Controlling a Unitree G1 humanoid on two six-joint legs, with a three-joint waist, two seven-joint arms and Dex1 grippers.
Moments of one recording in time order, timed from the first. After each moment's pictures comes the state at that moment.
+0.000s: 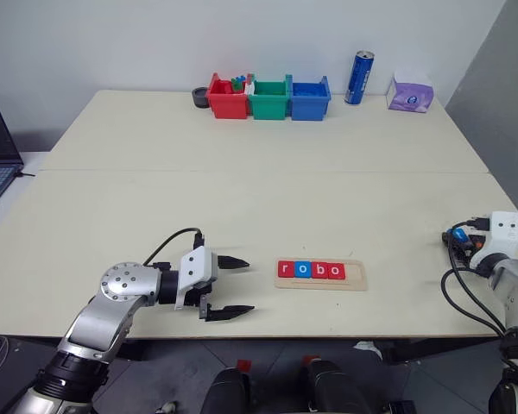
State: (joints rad) left arm -0.14 0.72 -0.12 -0.14 -0.31 0.12 -1.19; right arm -0.30 -0.58 -0.42 0.29 0.22 0.55 0.38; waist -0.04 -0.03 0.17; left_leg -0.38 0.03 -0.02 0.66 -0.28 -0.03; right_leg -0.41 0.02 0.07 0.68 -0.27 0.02
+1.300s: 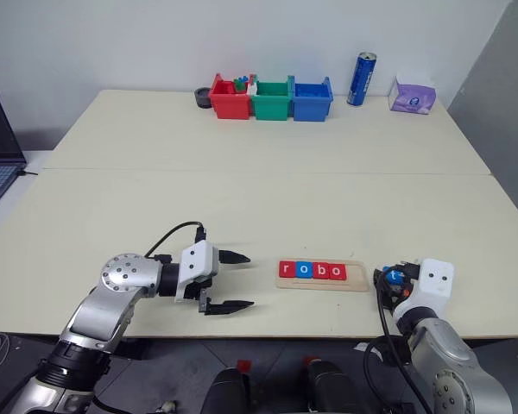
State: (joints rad) left arm -0.20 0.72 -0.13 -0.11 -0.30 0.12 -1.23; right arm 0.21 0.01 -0.17 -0.74 0.22 0.91 -0.05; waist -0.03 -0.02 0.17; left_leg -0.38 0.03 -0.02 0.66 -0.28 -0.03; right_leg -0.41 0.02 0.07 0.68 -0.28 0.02
